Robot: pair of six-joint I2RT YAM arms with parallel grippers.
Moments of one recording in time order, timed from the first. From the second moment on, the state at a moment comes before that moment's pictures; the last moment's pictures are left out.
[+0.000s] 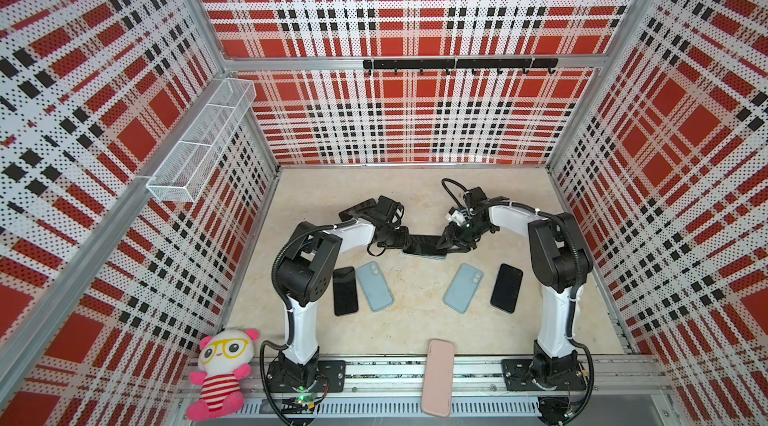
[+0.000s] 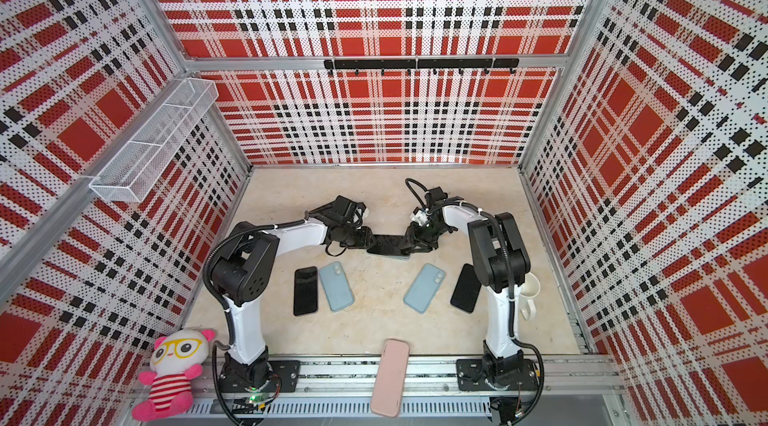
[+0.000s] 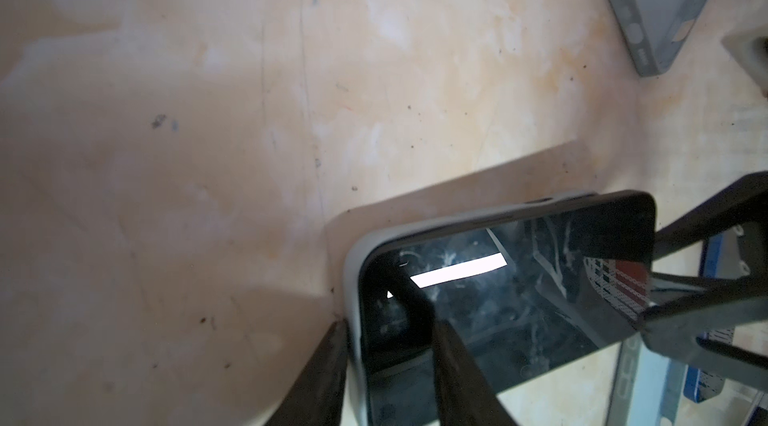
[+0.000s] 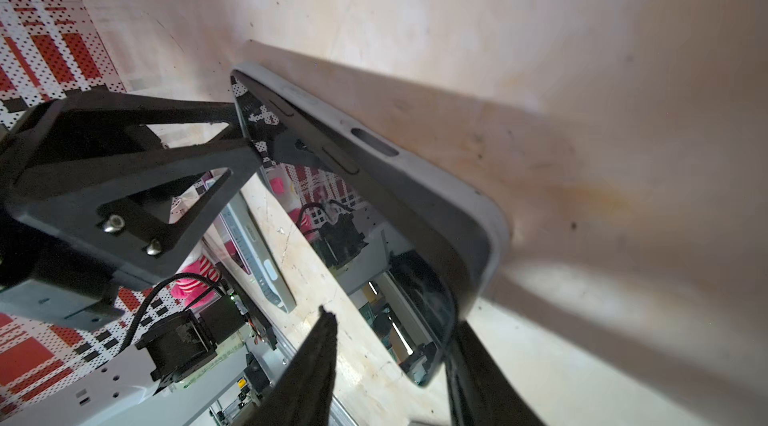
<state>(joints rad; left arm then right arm) -0.49 1.99 1.23 -0.27 0.31 -0.38 0.31 2.04 1.40 -0.75 -0.68 0.32</state>
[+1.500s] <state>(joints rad) -0.50 1.99 1.24 -0.29 0.30 -0.35 0.37 1.91 1.19 -0.58 -0.51 0.43</state>
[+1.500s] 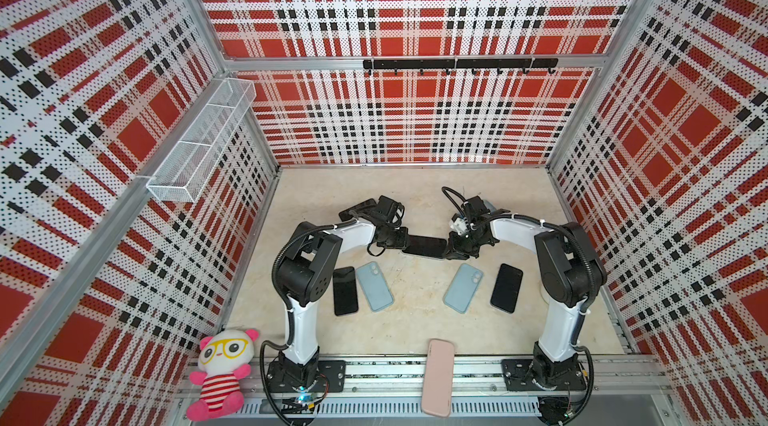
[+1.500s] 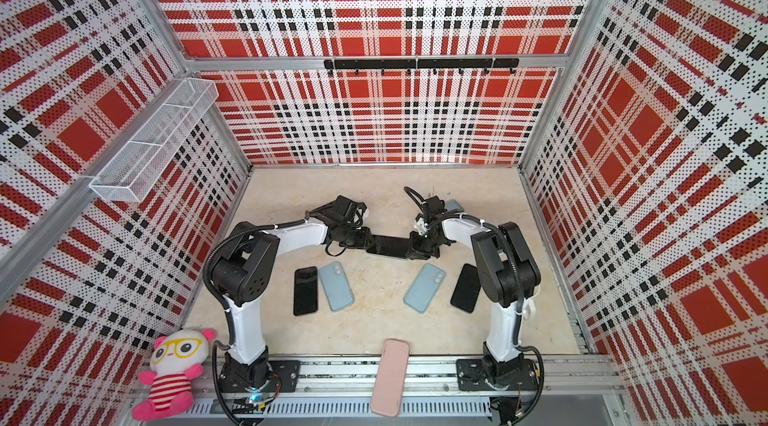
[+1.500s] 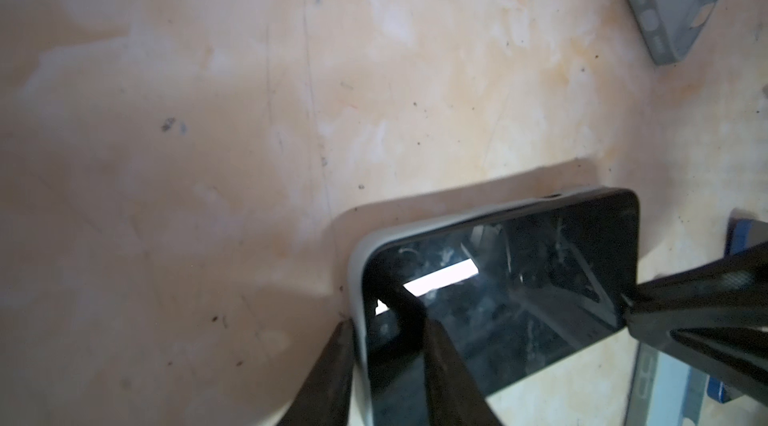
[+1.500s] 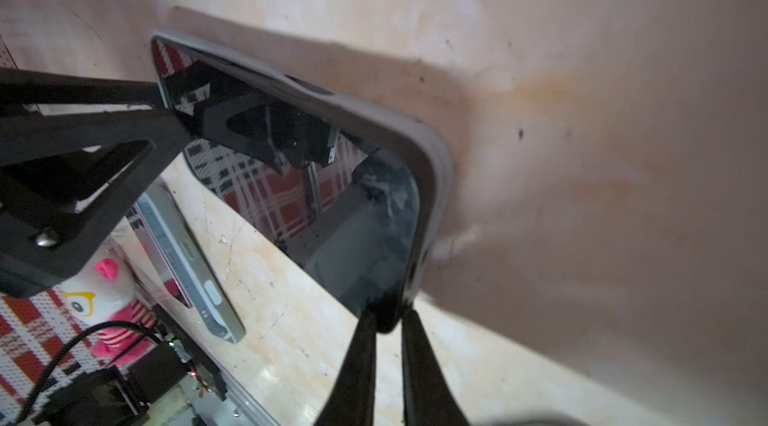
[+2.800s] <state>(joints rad) -0.50 1.99 1.24 -0.29 0.26 -0.36 0.47 1.99 1.30 -0.71 -0.34 0.55</state>
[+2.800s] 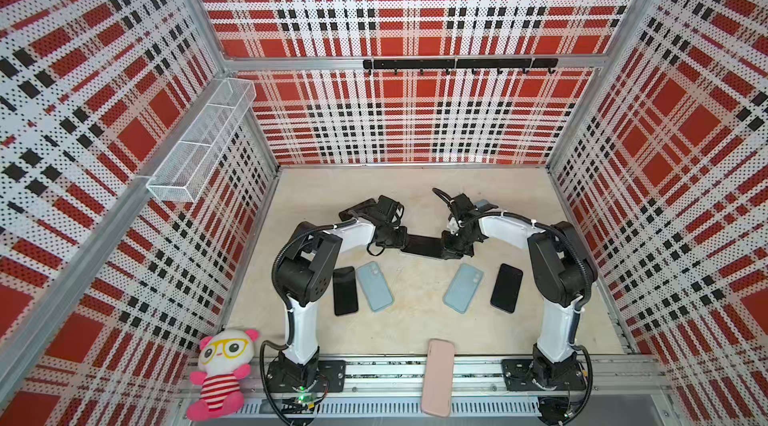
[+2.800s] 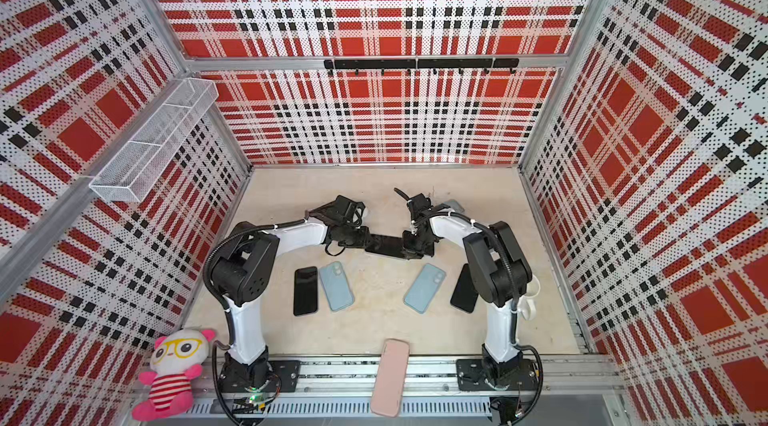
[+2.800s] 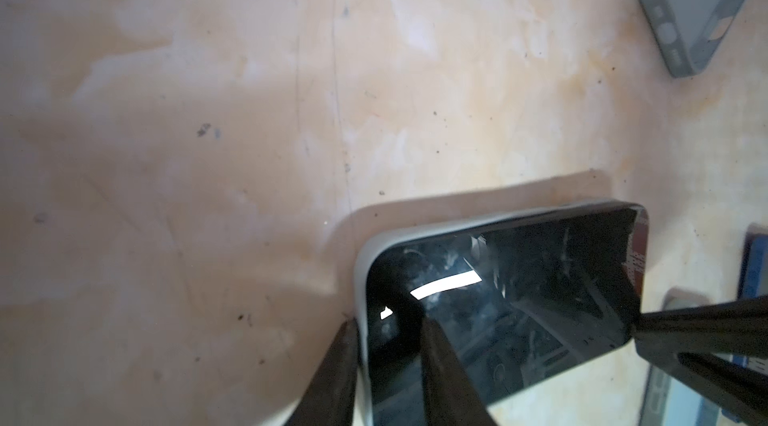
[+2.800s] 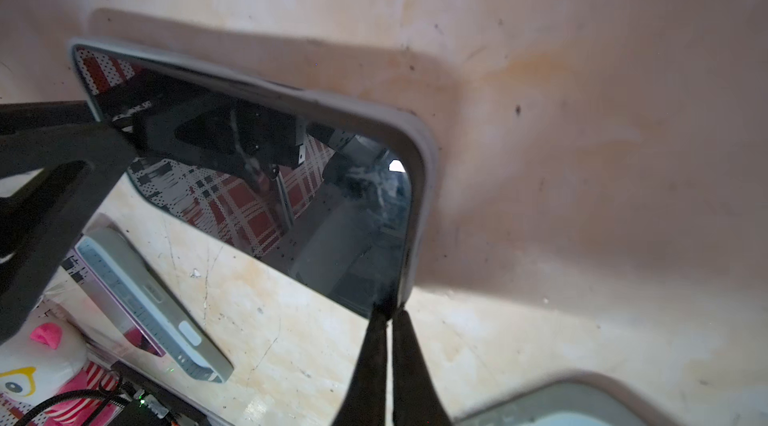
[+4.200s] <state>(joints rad) -0.50 1.99 1.24 -0.28 0.25 -0.34 0.44 2.01 1.51 -0.85 -0.18 0.39</state>
